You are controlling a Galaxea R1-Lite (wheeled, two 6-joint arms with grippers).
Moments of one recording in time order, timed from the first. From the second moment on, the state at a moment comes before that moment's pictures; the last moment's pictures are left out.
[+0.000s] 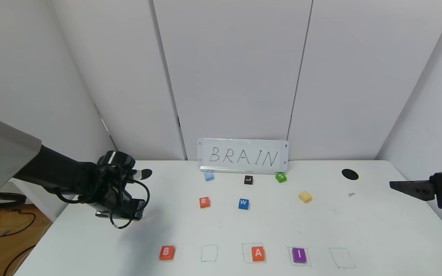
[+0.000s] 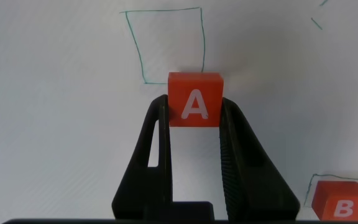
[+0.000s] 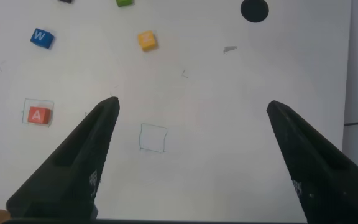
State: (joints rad) left arm -0.03 2.13 -1.15 0.17 0.09 0.02; right arm 0.09 1.30 -0.90 0.21 0.02 -0.01
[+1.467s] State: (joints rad) left arm 0.04 2.23 -1.25 0.18 0.04 0.04; right arm 0.11 1.31 -0.89 0.21 0.02 -0.01
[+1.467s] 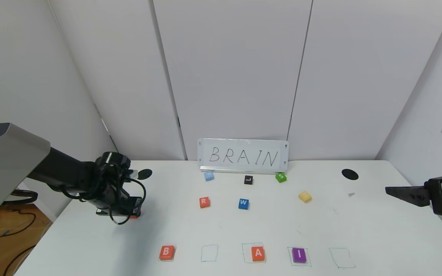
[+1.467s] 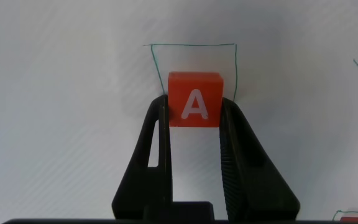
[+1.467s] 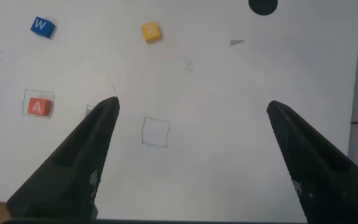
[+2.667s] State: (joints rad) left arm -0.05 2.10 -1.32 0.39 0.03 -0.16; right arm 0.13 1.30 -0.88 0.21 0.01 -0.01
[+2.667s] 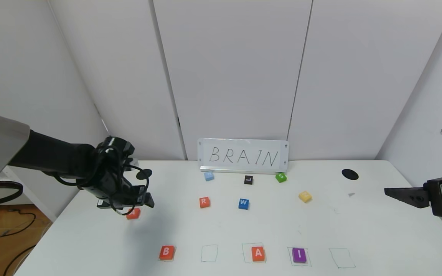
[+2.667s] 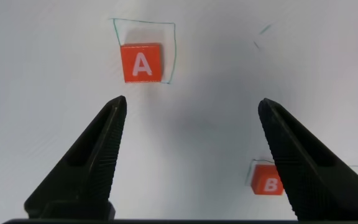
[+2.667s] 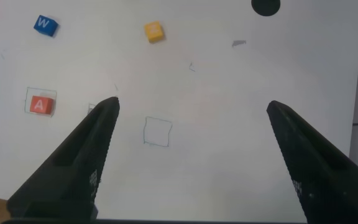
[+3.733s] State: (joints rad) left arm -0.40 2.27 -1.76 0.63 0.11 -0.63; right arm 0.13 1.28 -0.88 0.21 0.02 -0.01
